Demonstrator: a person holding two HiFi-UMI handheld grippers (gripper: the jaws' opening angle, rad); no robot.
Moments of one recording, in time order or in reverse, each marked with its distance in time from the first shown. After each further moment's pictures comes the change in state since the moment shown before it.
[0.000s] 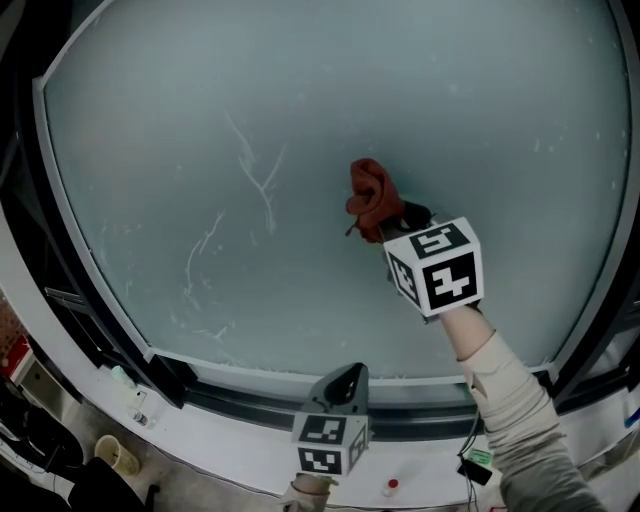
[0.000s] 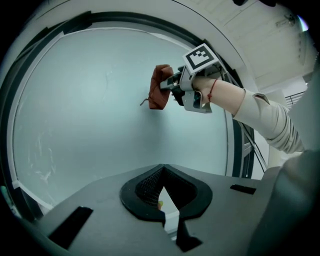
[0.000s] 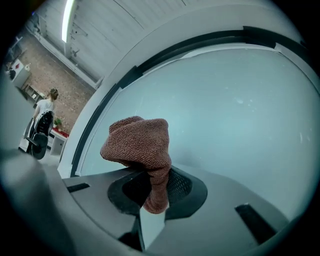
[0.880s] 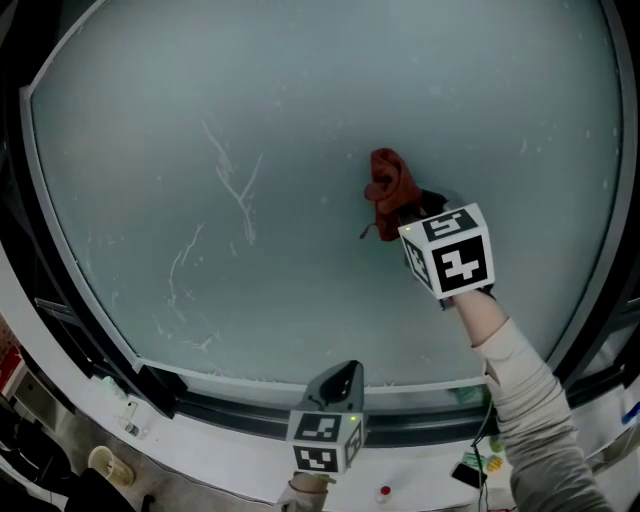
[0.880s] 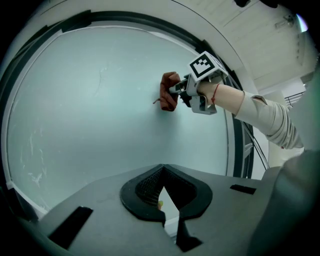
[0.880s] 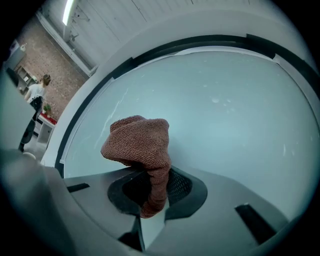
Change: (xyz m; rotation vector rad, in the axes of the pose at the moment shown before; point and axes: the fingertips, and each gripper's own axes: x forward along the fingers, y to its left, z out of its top) left arm 0.031 -0.007 0.010 0.001 -0.024 -0.022; right arm -0.003 -0.073 -0.012 -0.086 0.057 -0.130
